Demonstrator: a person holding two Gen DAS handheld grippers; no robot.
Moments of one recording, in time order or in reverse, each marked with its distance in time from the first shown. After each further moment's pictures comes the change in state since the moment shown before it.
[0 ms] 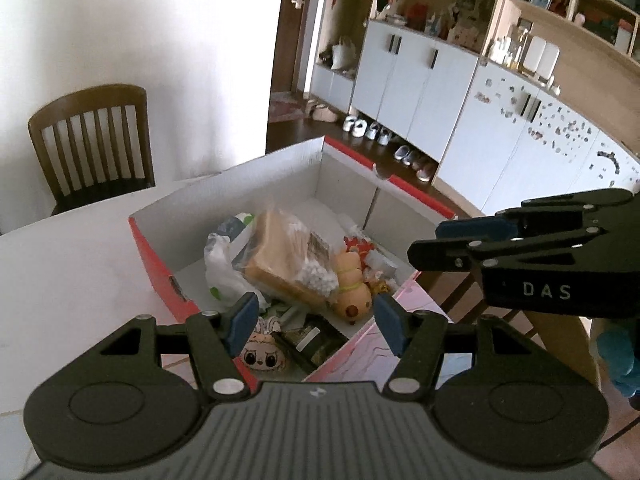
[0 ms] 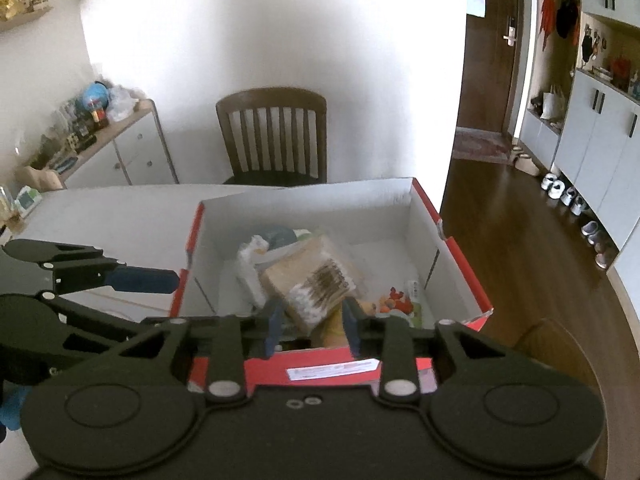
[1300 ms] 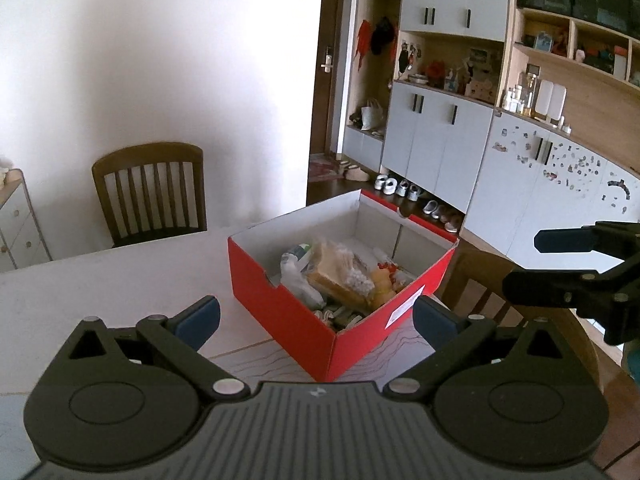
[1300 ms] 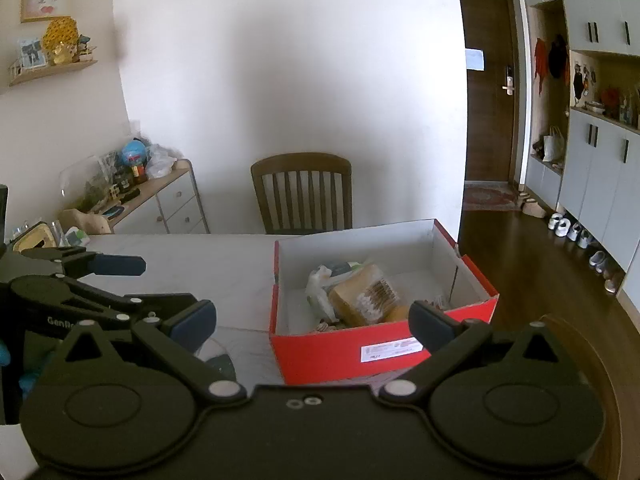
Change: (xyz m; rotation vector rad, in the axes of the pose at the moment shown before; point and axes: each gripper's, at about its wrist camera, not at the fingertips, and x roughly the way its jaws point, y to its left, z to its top) left arm -0.128 0.014 -0.053 0.013 -0.195 0.111; right arm -0.098 0.057 -0.048 0.023 -0.208 0.041
